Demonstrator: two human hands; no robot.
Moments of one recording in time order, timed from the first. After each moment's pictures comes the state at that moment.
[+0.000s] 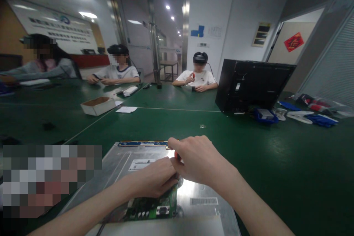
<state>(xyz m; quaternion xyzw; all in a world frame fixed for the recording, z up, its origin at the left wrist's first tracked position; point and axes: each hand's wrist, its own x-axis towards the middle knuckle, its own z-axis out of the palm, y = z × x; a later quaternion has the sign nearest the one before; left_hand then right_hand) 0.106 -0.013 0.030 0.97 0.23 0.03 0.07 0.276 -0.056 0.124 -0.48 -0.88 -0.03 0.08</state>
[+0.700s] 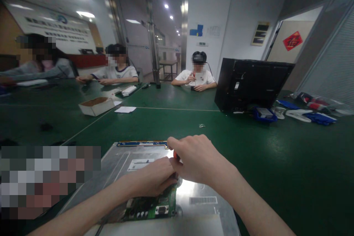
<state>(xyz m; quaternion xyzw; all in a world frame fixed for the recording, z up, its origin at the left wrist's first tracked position) 0.106 -0.012 0.029 0.97 0.24 0.02 0.09 0.278 -0.059 0.127 -0.47 -0.88 -0.01 0.08</state>
